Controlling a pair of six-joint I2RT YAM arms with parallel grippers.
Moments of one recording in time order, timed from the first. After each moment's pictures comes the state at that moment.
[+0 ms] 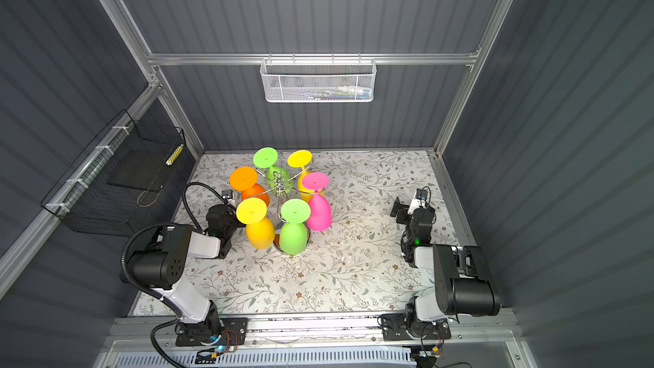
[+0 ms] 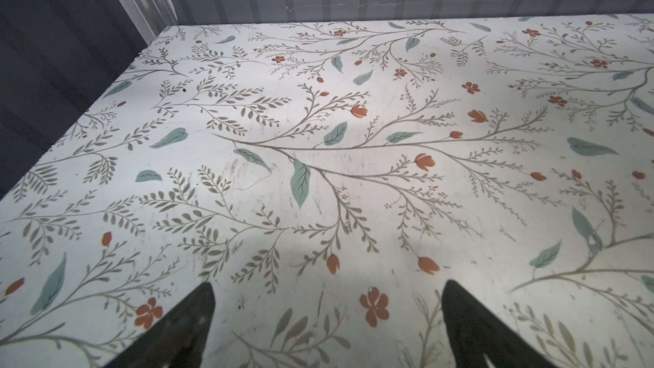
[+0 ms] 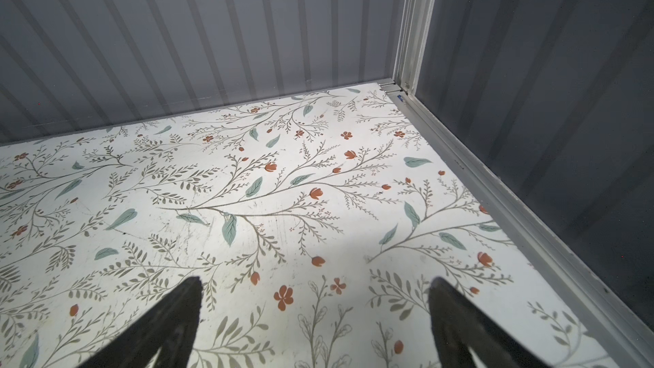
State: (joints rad) left arm -0.07 1.71 0.47 0.81 -0.09 0.02; right arm -0.06 1.47 0.31 0.91 0.08 0.08
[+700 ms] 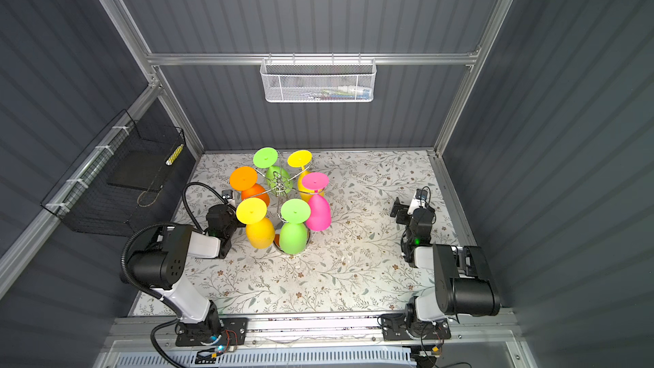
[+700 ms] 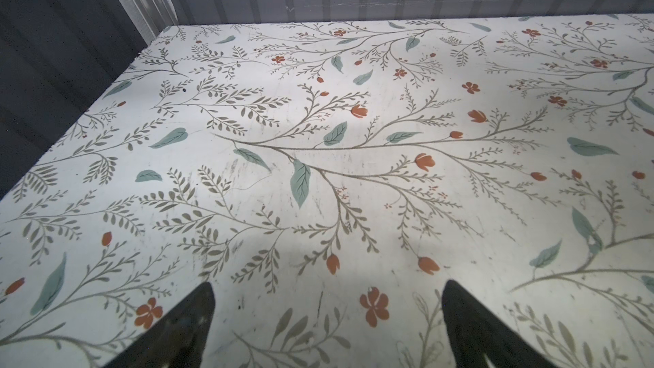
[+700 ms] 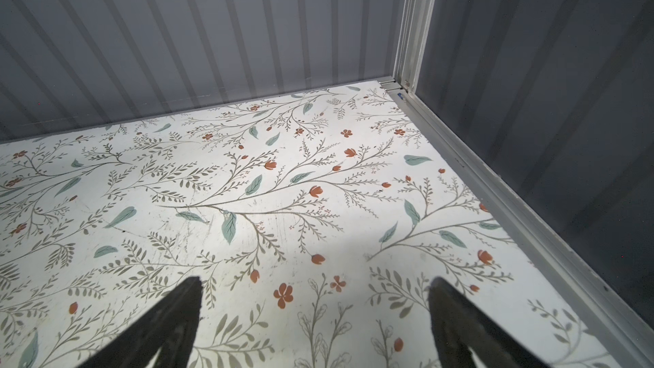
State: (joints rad) left arm -0.07 1.71 0.47 0.81 -0.09 0.02; right arm -0.06 1.47 0.31 0.91 0.09 0.08
